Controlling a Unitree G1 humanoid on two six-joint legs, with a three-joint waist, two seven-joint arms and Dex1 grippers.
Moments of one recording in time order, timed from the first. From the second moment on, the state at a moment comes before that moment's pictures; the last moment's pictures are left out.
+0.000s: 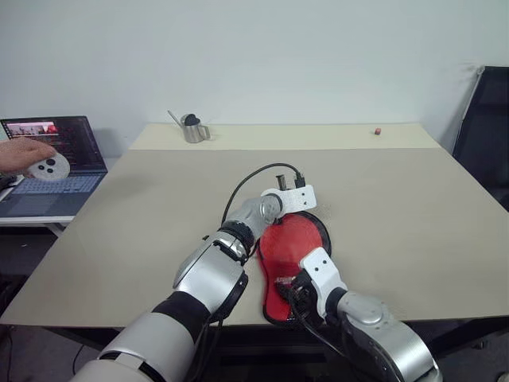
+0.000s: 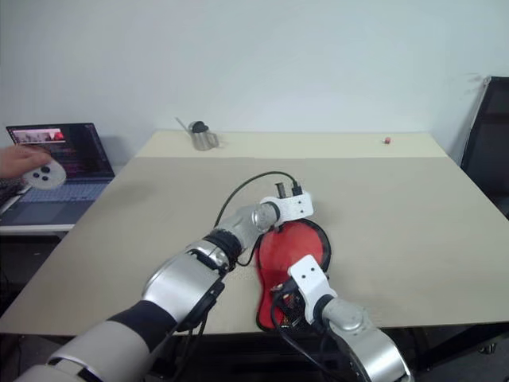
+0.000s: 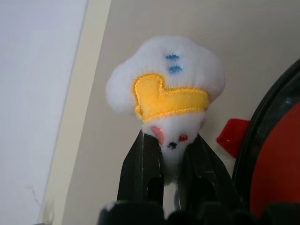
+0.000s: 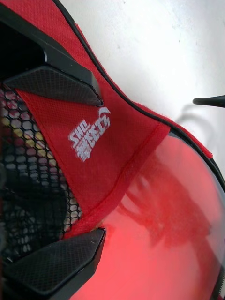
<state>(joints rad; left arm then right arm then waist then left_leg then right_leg) -1.29 0.03 -0.38 1.42 0.63 -0.18 -0.20 -0.08 -0.23 0.40 -0.55 0.06 0.91 0.28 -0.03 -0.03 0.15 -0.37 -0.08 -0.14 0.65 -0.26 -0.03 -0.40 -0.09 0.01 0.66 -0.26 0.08</state>
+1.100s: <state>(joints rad) -1.21 0.20 -0.11 1.35 0.33 -0.32 -0.53 -0.20 -0.26 0.31 -0.43 0.17 0.91 0.44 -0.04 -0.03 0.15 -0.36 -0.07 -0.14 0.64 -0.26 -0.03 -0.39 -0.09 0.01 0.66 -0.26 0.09</state>
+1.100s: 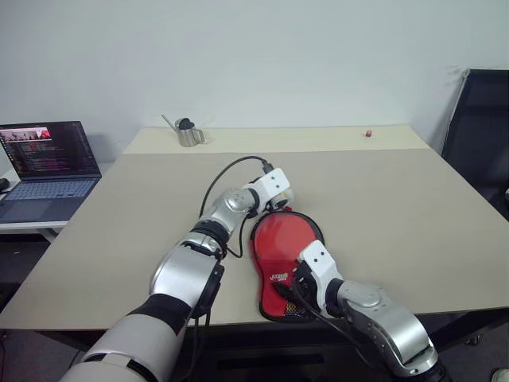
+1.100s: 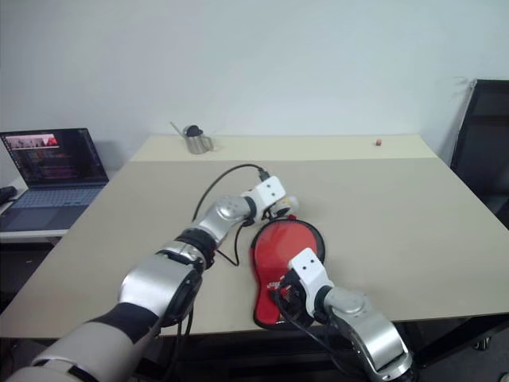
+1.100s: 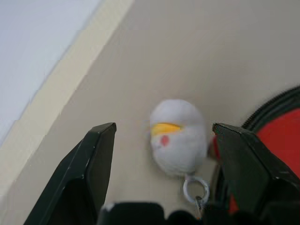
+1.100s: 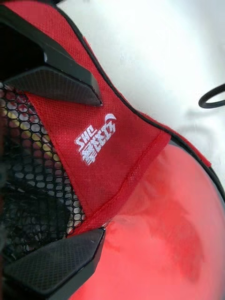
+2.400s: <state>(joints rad) -0.62 0.29 -0.19 0.46 -0.08 0.06 -1.01 -0.42 -0.64 -0.09 -0.44 0.64 1.00 0.68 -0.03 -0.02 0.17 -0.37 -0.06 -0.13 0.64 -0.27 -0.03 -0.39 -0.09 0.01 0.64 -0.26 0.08</state>
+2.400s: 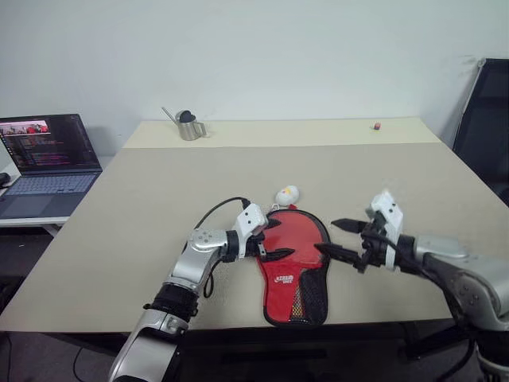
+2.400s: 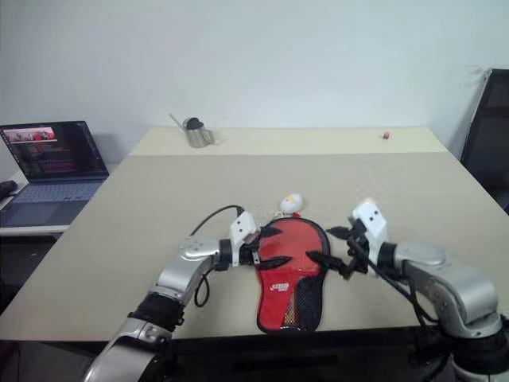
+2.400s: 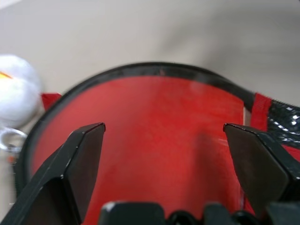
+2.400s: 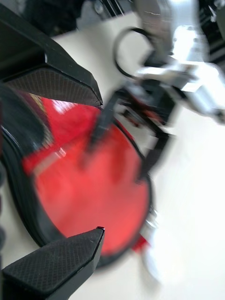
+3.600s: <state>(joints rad) -0.46 0.35 -0.21 0.19 -0.07 0.16 -0.90 -1.26 -0.02 0.03 1.33 0.04 0.11 0.34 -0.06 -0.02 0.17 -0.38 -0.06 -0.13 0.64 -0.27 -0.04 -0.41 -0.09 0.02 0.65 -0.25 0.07</state>
